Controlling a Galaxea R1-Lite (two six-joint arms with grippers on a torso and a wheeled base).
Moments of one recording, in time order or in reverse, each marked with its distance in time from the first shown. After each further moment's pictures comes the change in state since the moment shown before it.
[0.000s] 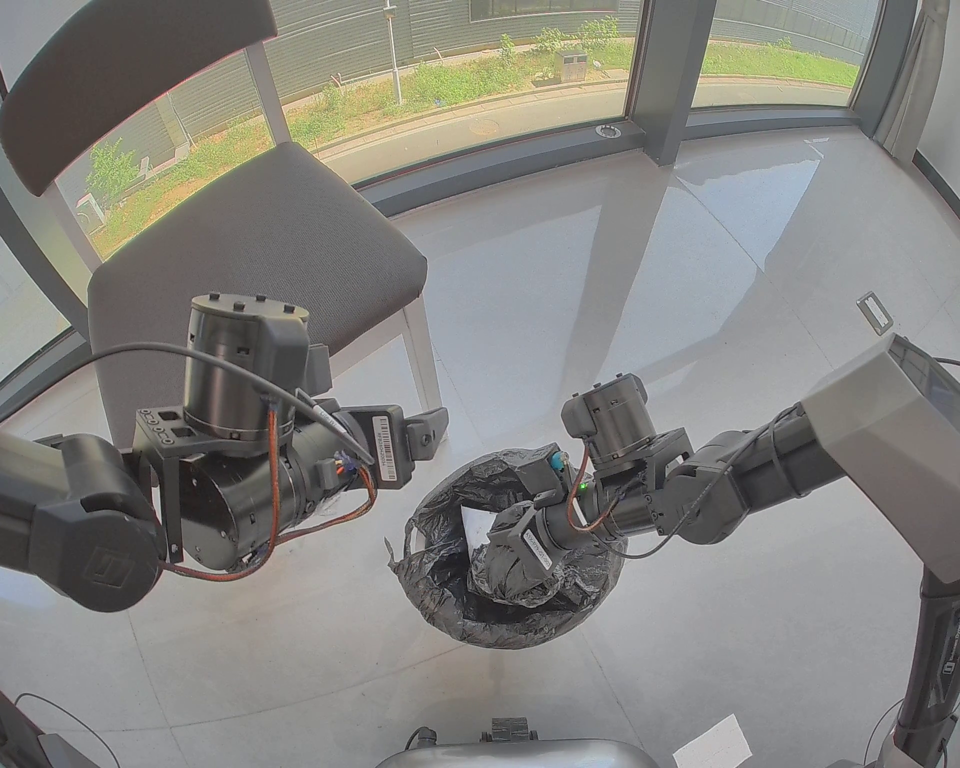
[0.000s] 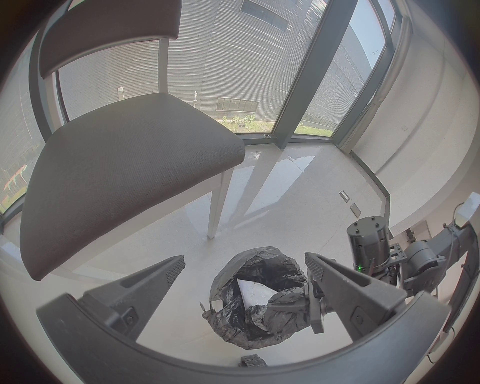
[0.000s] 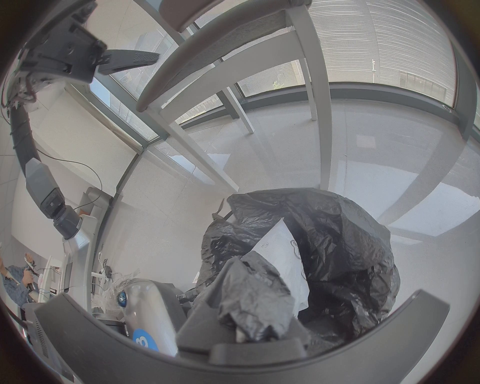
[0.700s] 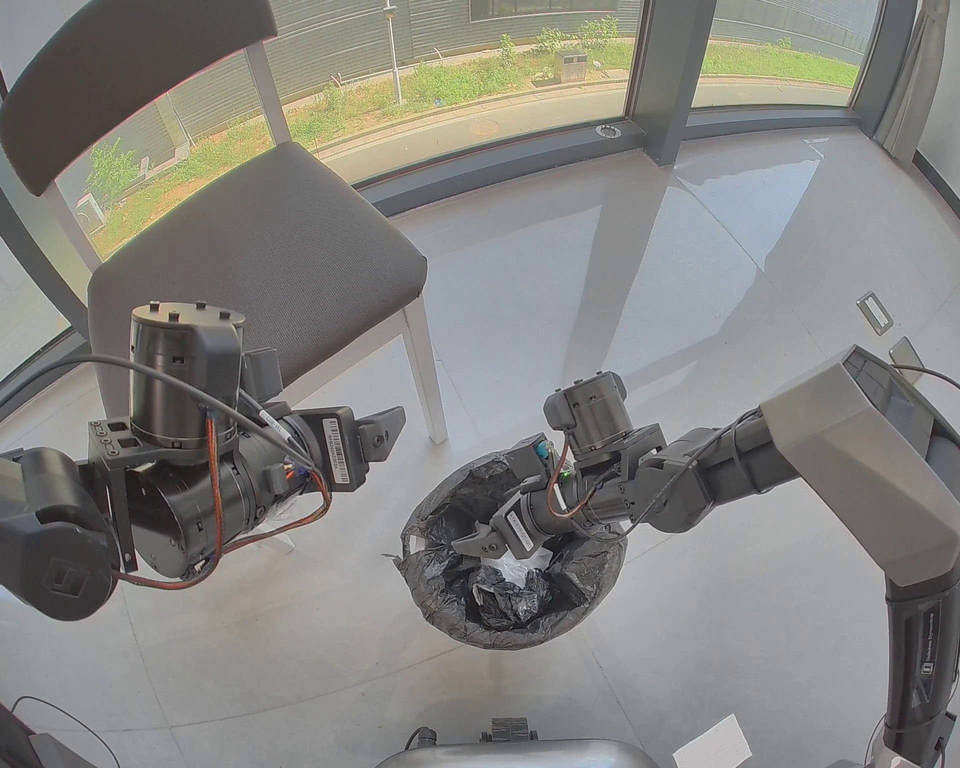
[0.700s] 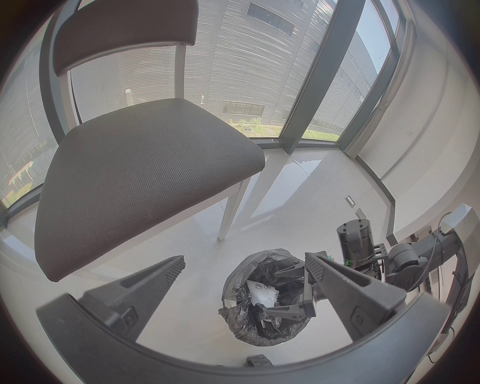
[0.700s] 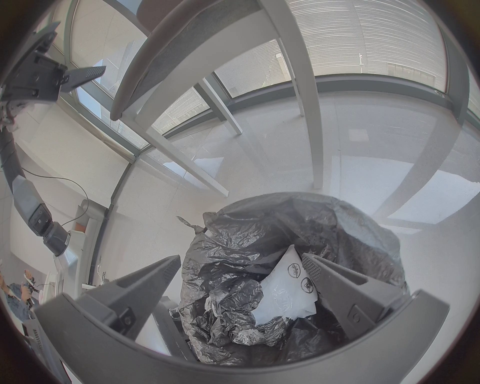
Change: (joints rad) left arm 0.048 -0.083 0.084 -0.019 -0.003 0.002; right arm -0.019 0.113 -0.151 0.014 -0.010 0.065
